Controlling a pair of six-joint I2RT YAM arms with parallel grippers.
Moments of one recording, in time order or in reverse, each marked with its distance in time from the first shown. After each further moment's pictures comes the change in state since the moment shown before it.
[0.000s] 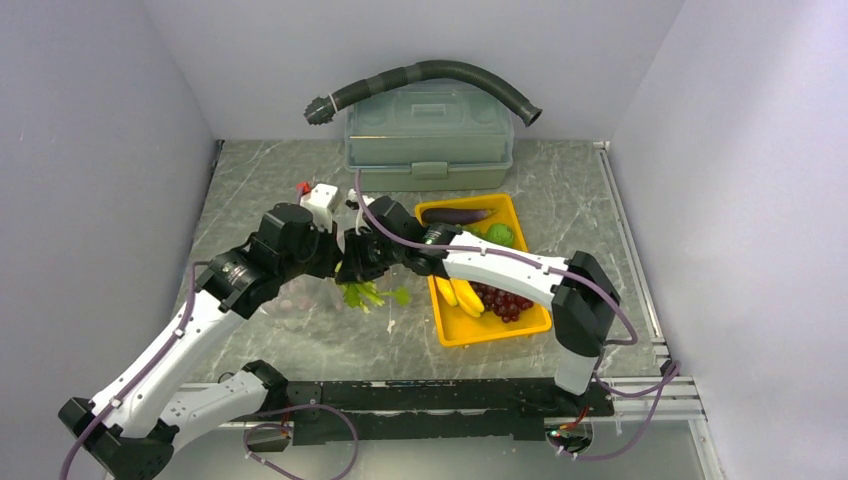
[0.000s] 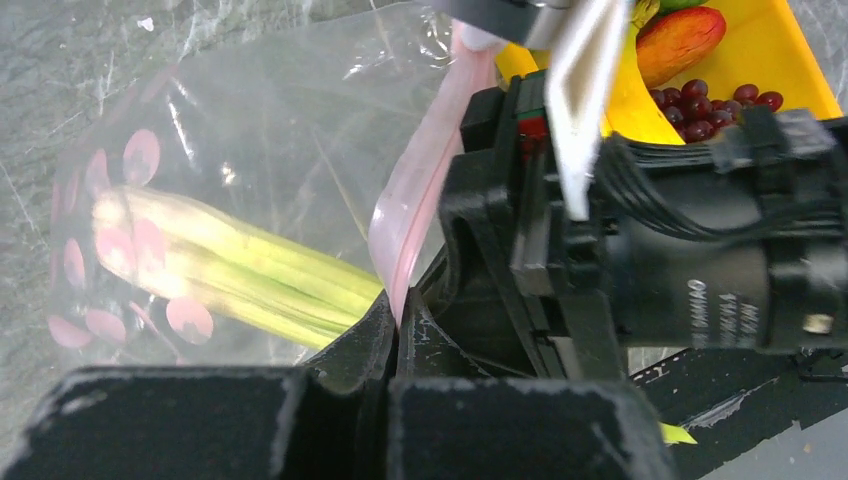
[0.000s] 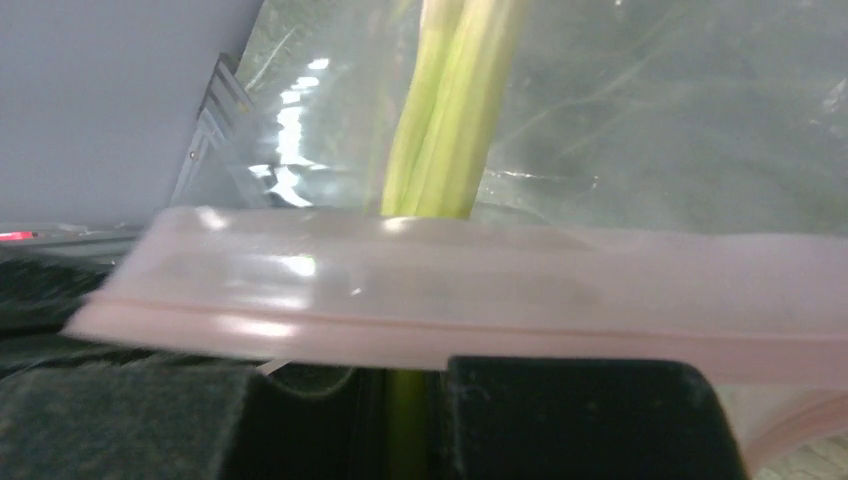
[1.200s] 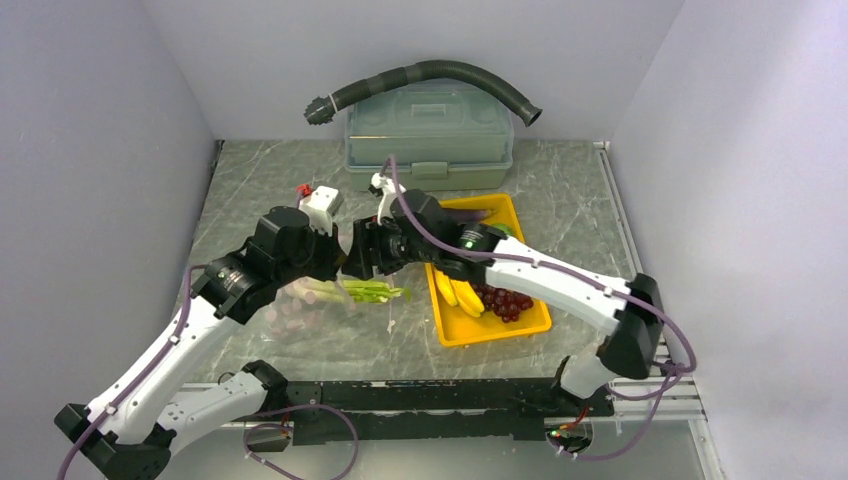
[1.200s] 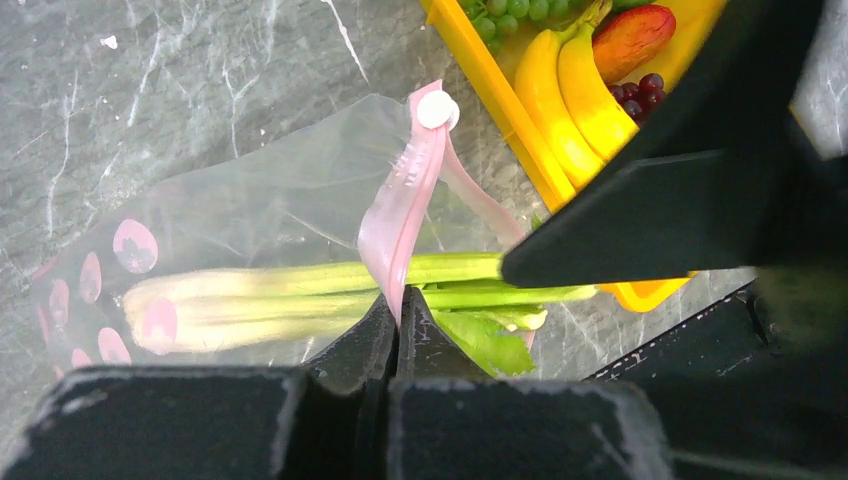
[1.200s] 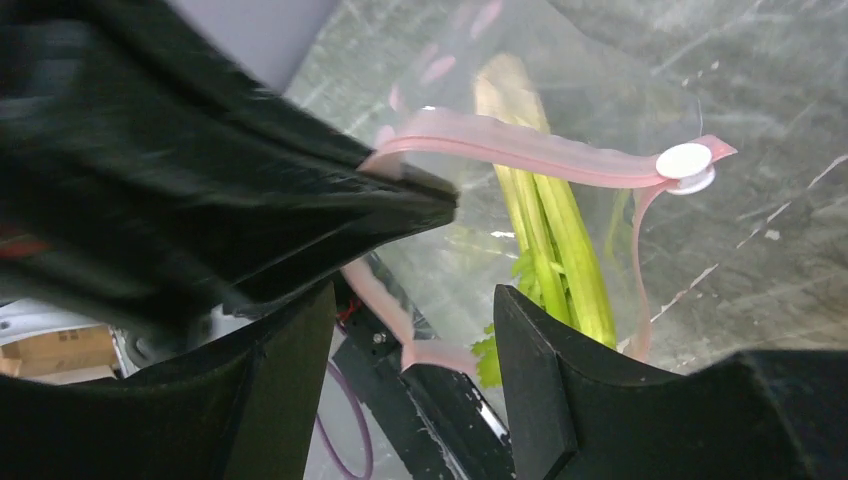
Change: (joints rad) left arm -0.007 -0.035 -0.013 0.019 0.042 0.012; right arm 0.018 -0.188 -0.016 -0.101 0.117 -0.018
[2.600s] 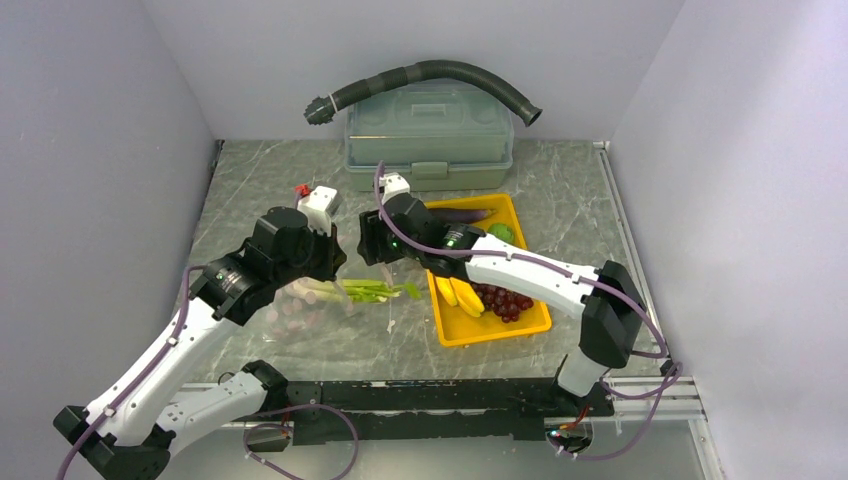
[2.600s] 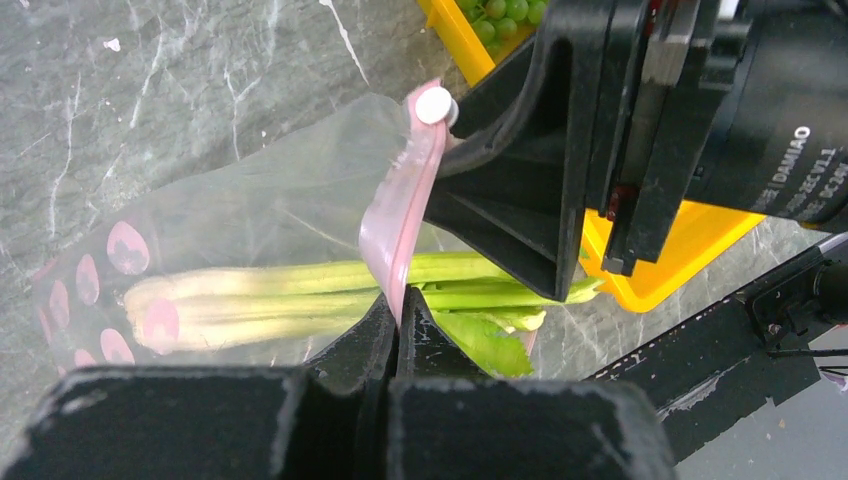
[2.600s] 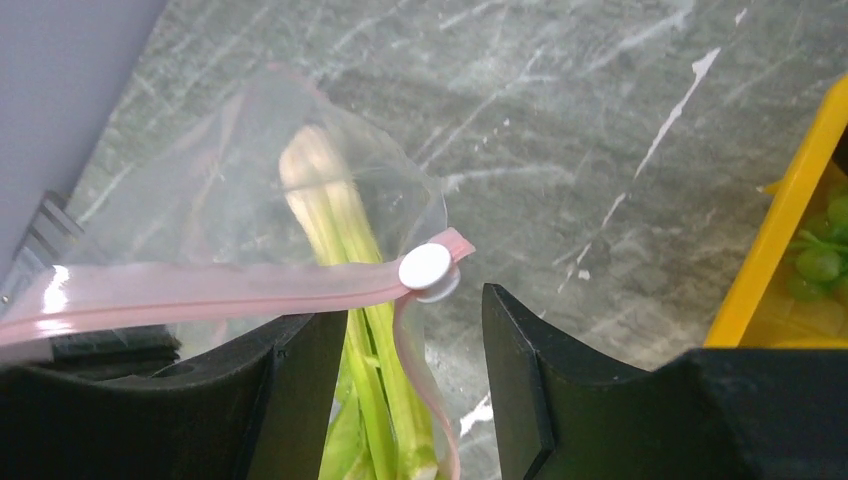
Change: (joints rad) left arm 0.000 -0.010 0.000 -0.002 0.001 0.000; right arm -0.028 0.070 -0.045 0.066 0.286 -0.117
